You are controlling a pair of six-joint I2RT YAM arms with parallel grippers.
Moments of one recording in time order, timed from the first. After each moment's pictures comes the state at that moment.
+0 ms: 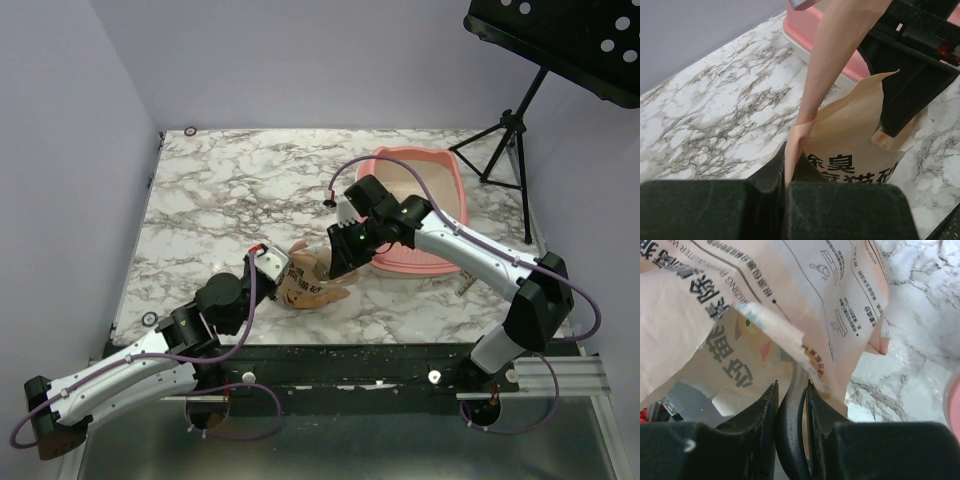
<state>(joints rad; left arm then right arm) -1.01 0.53 0.48 -0.05 -0.38 0.14 0.80 1.59 1.38 -0.82 -0.39 0.28</state>
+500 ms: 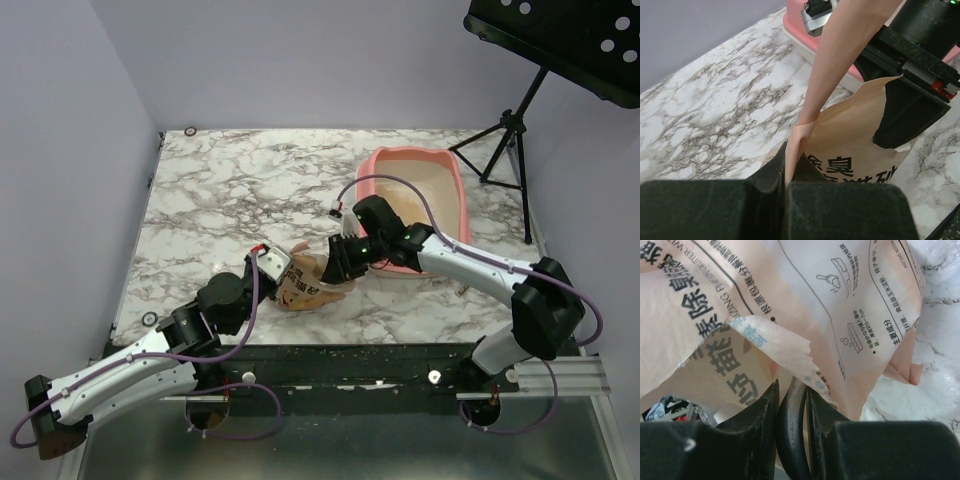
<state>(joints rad) -1.01 0.54 0.48 -0.06 -0.38 0.14 0.79 1.54 1.07 -0.35 -0.57 0.48</state>
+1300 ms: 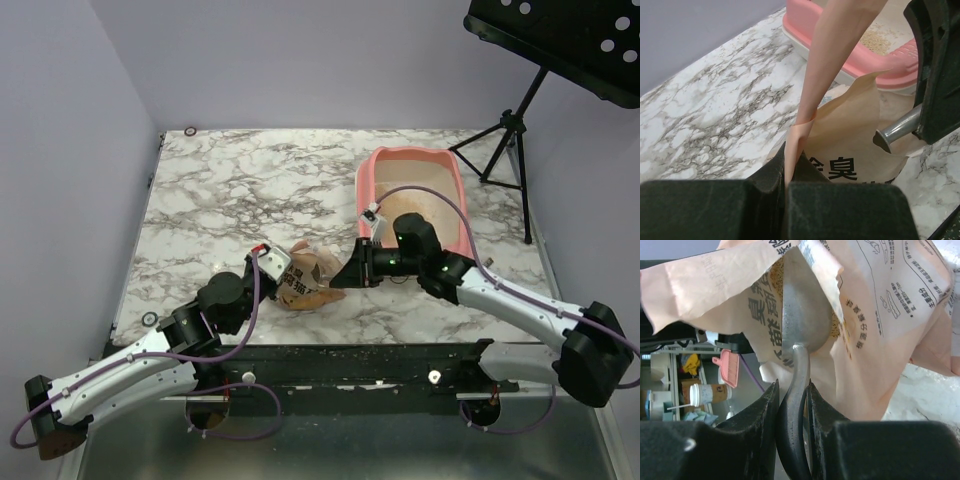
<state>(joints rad) -1.00 0.54 0.48 -0.05 -0.38 0.15 0.78 1.22 0.77 -0.01 -0.57 0.76</state>
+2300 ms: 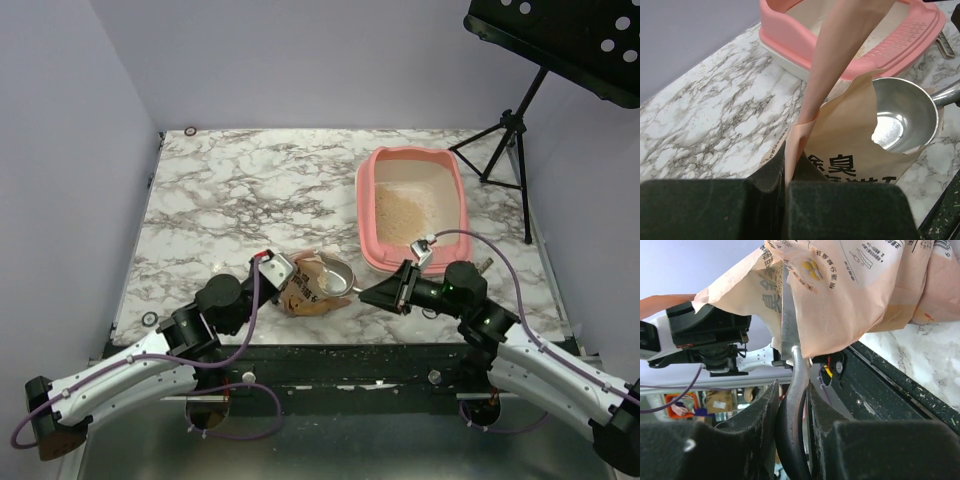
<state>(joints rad) -1.00 0.52 0.46 -0.02 -0.26 0.18 0.73 0.69 0.34 0.13 -0.43 1.26</state>
